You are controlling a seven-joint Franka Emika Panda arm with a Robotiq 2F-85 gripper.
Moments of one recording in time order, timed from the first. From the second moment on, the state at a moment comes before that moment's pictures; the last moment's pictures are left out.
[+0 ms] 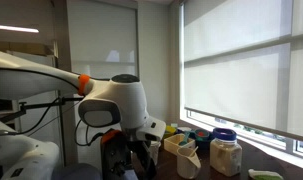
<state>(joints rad) -0.08 -0.73 -0.45 -2.64 0.03 2.10 -0.41</state>
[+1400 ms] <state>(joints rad) 0.00 -0.72 -0.32 -2.55 0.14 2.19 -0.36</state>
